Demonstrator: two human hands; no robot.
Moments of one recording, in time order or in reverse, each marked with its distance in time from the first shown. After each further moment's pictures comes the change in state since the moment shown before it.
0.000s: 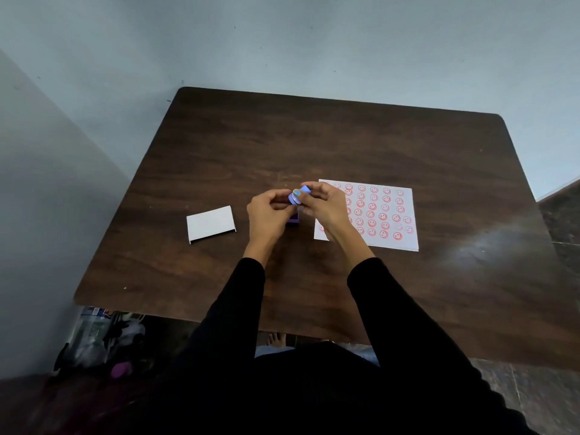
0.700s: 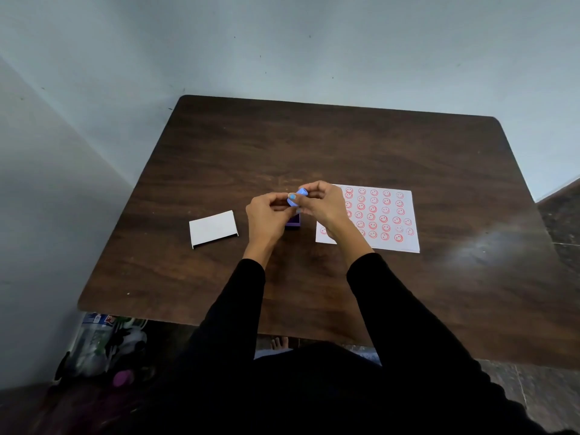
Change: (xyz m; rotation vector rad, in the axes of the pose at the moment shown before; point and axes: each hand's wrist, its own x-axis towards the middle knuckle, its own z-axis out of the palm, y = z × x) left_hand -0.001 0.008 -0.006 0.102 0.005 0.009; right_hand 0.005 -0.007 0.004 -0.149 -0.006 -0.022
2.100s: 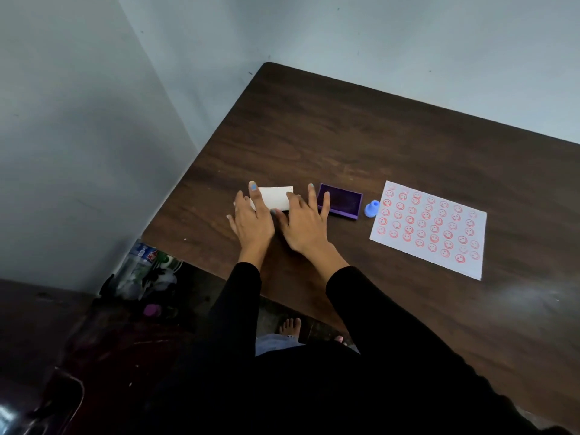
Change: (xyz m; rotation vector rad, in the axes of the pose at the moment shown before) left_hand -0.024 -0.083 -0.080 0.017 0.512 -0.406; right_hand -0.036 0.054 0.128 -1.099 -0.242 -0.455
